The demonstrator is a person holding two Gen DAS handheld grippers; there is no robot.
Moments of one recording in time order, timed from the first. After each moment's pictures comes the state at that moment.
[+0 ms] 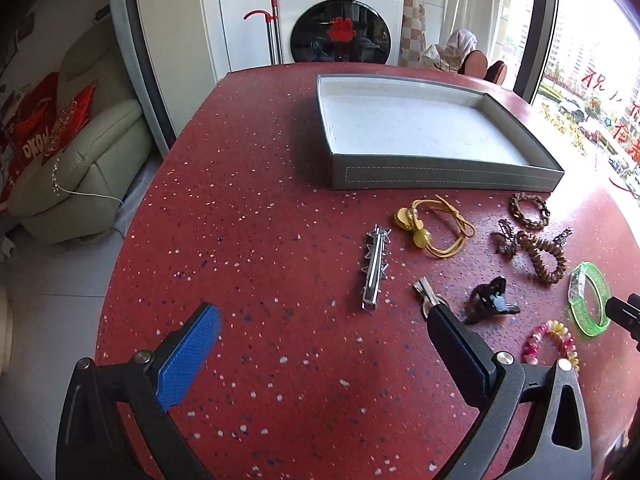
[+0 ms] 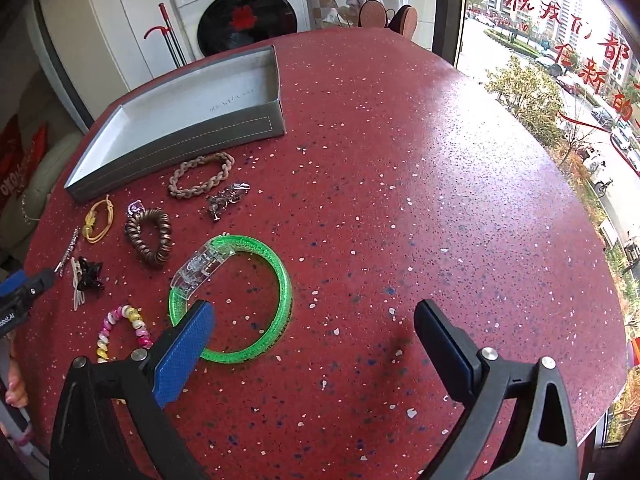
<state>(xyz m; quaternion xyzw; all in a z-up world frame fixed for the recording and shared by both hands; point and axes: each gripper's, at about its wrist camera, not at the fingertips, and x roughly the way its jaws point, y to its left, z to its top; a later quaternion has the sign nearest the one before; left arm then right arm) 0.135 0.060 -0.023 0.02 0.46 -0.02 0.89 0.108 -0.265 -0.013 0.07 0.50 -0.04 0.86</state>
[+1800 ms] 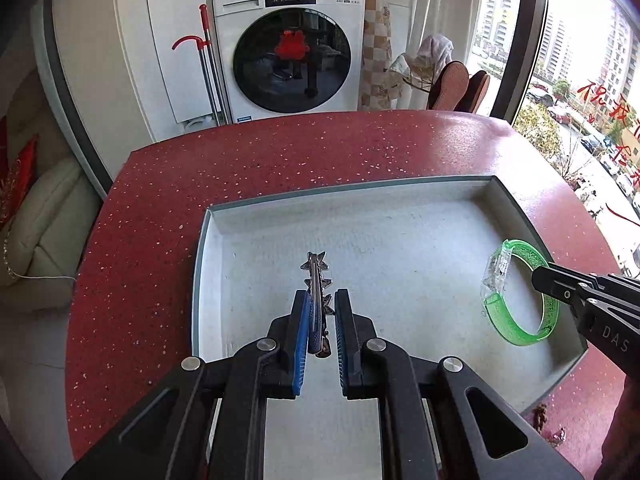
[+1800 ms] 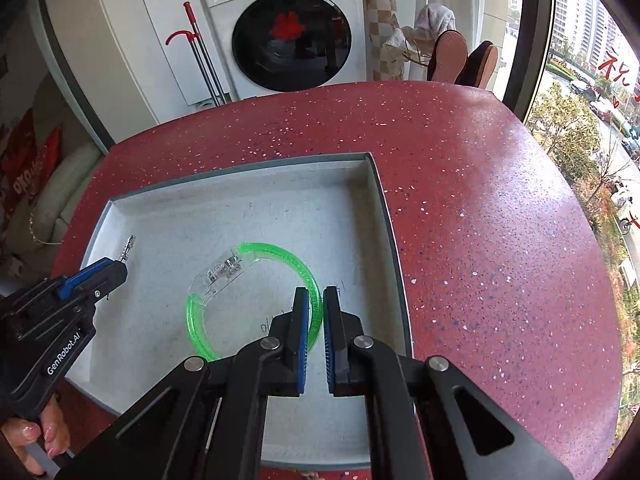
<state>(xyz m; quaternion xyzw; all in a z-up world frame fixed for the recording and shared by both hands) 0.353 -0.017 0.007 0.04 0.45 -0.08 0.89 0.351 -0.203 0.012 0.06 0.49 0.02 0.87</state>
